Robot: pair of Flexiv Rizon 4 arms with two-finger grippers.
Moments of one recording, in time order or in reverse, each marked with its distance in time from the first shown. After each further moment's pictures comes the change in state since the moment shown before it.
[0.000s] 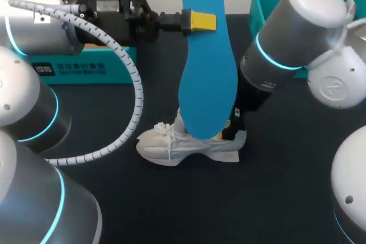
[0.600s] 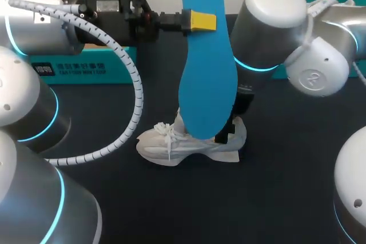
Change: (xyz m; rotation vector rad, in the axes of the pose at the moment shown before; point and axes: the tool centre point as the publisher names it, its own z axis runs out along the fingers) left arm 0.000 0.000 0.000 0.000 0.000 0.000; right arm 0.003 0.002 0.015 0.137 -0.005 0.040
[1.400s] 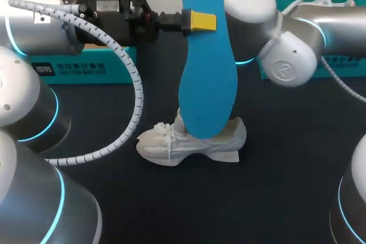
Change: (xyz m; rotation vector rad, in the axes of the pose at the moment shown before) left arm 0.000 0.000 0.000 0.000 0.000 0.000; right arm -0.039 0.030 0.047 0.003 0.030 -0.090
